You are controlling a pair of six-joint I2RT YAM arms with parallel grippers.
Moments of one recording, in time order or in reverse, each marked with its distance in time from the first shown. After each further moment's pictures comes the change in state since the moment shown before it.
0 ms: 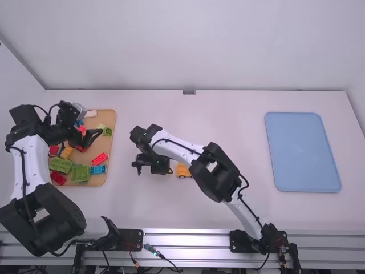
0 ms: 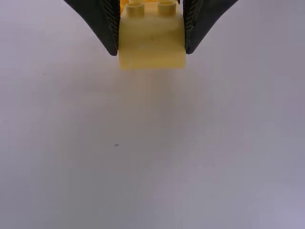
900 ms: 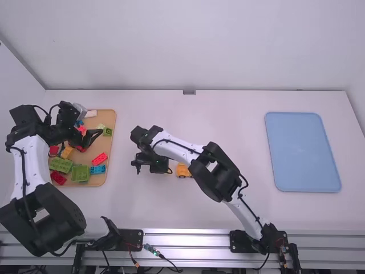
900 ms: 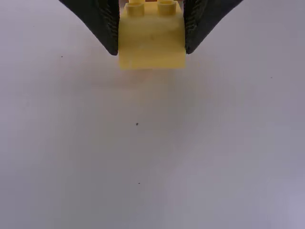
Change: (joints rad) left arm 0.000 0.000 -0.002 0.005 0.003 0.011; right arm -0.004 0.000 -0.035 0.089 -0.003 0.005
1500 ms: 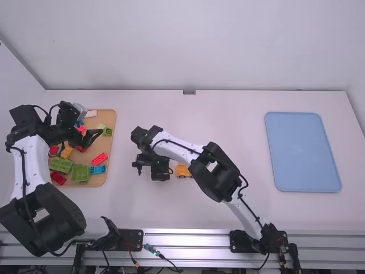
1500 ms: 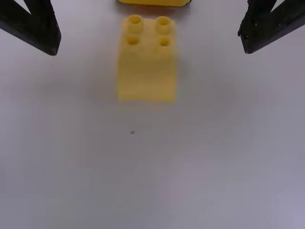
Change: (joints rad) left arm -0.001 0.000 0.000 0.000 0.000 0.003; right arm 0.001 0.000 0.000 -0.041 0.016 -0.043
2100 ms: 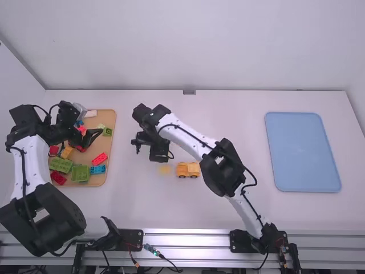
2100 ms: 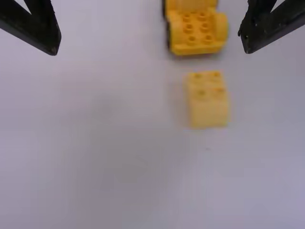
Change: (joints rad) left arm -0.002 0.000 0.000 0.008 0.007 0.000; right arm -0.103 -0.004 0.258 -0.116 0.044 0.083
